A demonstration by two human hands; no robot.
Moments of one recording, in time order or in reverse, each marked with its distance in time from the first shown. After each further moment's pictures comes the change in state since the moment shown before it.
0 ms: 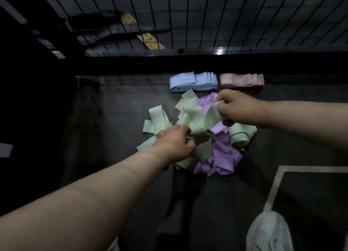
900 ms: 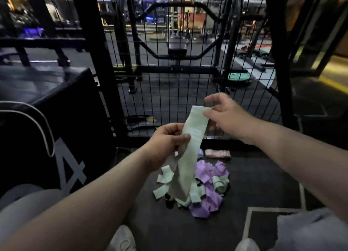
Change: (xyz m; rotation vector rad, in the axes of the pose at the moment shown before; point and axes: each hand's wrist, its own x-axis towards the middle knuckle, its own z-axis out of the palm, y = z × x) left_hand -0.306 0.076 -0.195 -1.258 0.186 0.506; right_hand -0.337 -0.224 -0.061 0.242 0.341 -0.468
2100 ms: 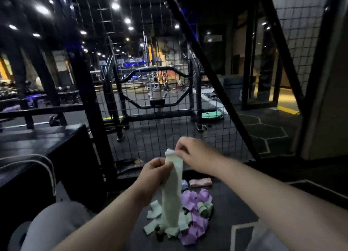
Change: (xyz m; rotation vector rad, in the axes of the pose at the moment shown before) left_hand -0.112 0.032 0.099 0.147 0.126 0.056; right_hand -0.156 -0.043 -0.029 -0.569 0.092 -0.338
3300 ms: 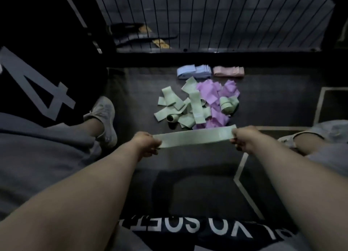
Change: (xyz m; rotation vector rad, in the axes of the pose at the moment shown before) left_hand 0.054 -0.319 -0.141 0.392 0.097 -0.949; right_hand -0.051 0.256 0.299 0.499 -0.198 1.460
